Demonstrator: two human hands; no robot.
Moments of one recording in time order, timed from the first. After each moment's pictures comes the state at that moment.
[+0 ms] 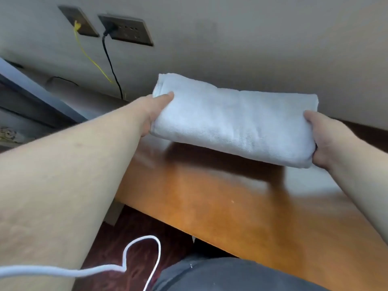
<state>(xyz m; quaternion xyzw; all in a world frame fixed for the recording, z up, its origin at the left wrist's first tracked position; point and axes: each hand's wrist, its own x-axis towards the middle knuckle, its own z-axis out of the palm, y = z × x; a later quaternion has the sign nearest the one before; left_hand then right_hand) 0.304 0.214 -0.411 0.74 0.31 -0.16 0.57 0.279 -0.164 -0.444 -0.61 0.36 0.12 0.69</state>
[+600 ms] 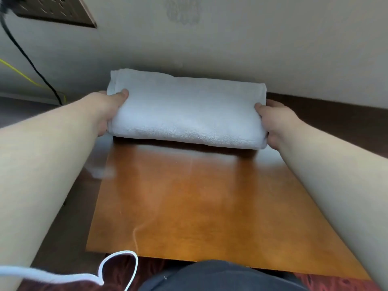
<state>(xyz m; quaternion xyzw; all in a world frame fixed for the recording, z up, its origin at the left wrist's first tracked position) 0.412 0.296 -0.509 0.76 0.28 -0.21 0.54 0.331 -0.085 -0.495 -0.68 0.40 0.07 0.62</state>
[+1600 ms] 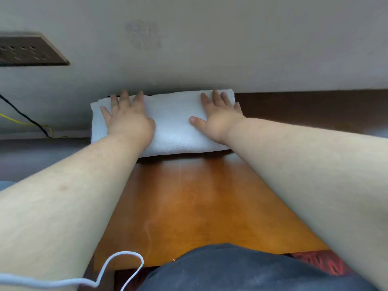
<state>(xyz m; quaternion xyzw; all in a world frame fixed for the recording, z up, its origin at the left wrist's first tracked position) 0.389 0.187 -0.470 0.99 -0.03 -0.13 0.04 0.342 -0.036 -0.472 -0.96 0.09 0.23 0.11</state>
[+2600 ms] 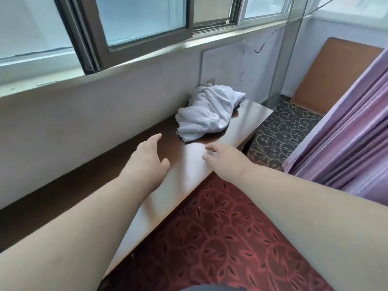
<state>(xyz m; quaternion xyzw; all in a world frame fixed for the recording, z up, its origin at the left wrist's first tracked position) -0.033 -0.348 -0.266 0.85 -0.45 -0.11 0.26 -0.226 -0.490 -0.266 -0.86 0.42 -0.08 0.26</state>
